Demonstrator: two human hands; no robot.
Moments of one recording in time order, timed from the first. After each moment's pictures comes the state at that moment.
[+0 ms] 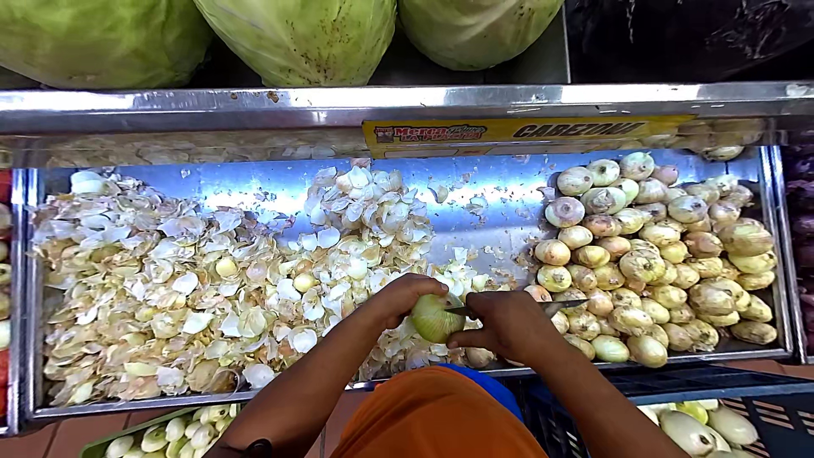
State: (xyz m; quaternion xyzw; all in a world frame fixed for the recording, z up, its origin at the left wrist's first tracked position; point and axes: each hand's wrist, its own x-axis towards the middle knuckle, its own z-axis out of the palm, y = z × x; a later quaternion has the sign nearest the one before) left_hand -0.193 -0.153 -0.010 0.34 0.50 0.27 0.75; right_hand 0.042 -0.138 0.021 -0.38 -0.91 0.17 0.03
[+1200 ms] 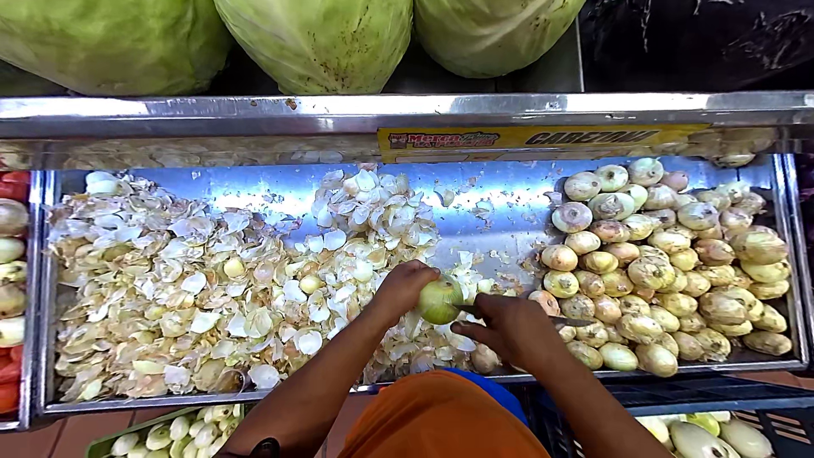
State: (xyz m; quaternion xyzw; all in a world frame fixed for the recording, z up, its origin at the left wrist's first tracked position) left_hand -0.199 -0.155 0.001 0.39 0.62 0.33 0.59; right_hand 0.036 -0.146 0.017 -0.44 -0.87 0.21 0.07
